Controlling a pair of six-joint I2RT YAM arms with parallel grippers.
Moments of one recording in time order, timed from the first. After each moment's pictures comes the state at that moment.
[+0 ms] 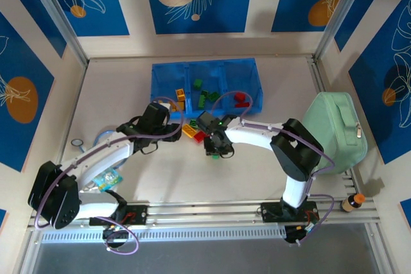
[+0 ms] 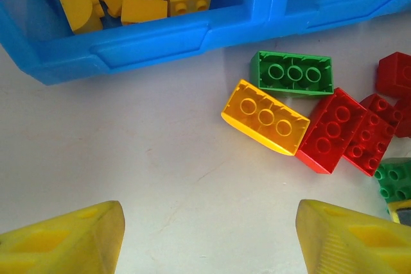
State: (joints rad) left arm -0.61 1.27 0.83 -0.46 -0.10 -0.41; right arm 0.86 1.79 1.13 -0.74 0.04 0.76
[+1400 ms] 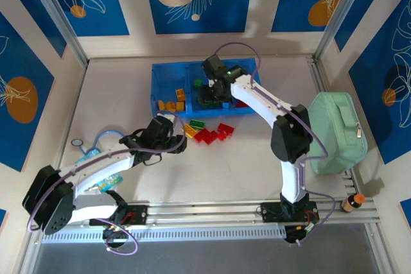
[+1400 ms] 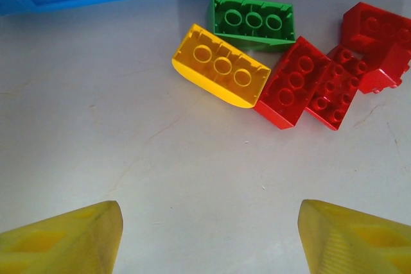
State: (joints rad) left arm -0.72 1.23 0.70 -0.36 -0.09 -0.50; right arm 0.60 1.94 1.75 -0.93 0.04 0.42
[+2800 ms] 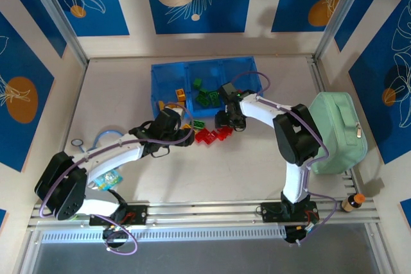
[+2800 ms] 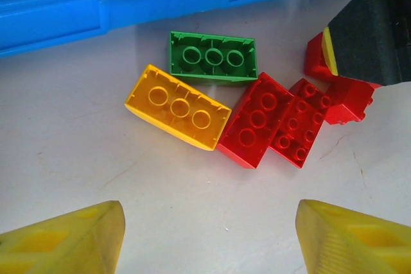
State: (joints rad) left arm -0.72 1.35 0.80 -0.31 -0.04 -0.51; right arm 0.52 1.91 1.31 -0.73 0.00 0.48
